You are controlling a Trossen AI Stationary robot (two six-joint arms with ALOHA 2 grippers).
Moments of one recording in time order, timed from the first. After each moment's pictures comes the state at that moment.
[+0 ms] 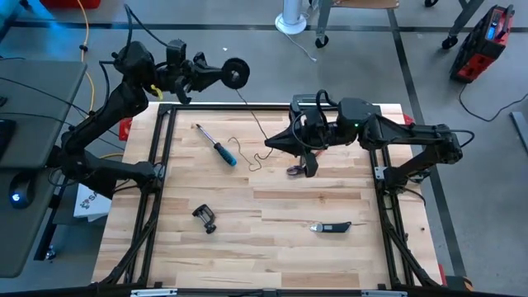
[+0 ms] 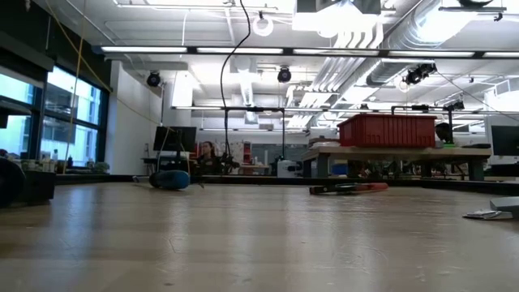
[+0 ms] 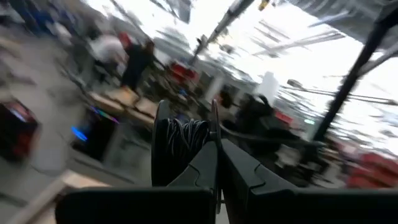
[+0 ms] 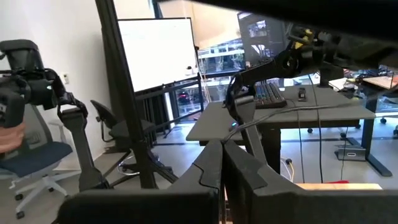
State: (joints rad) left arm 0.63 1.18 1.44 -0.01 0.59 -0.56; right arm 0.03 1.43 1.55 -0.03 -0.18 0.13
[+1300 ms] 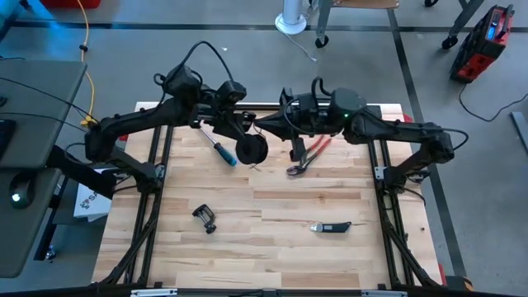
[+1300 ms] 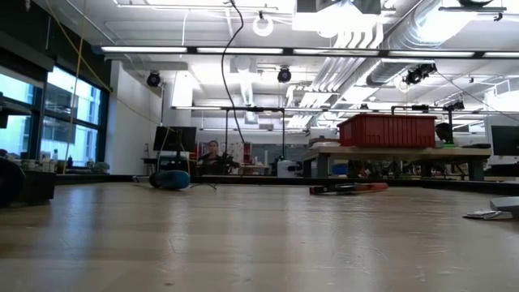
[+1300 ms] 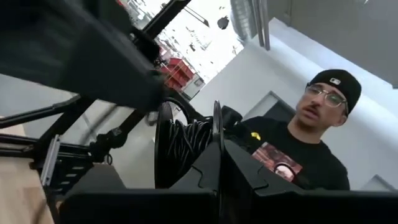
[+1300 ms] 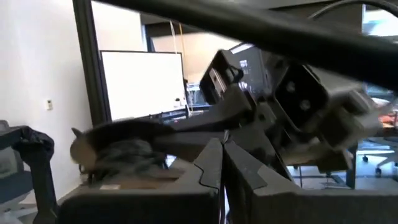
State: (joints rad) left arm 0.34 1.46 1.44 0.55 1.15 -1.26; right arm -0.07 1.52 1.55 0.21 -0.22 0.11
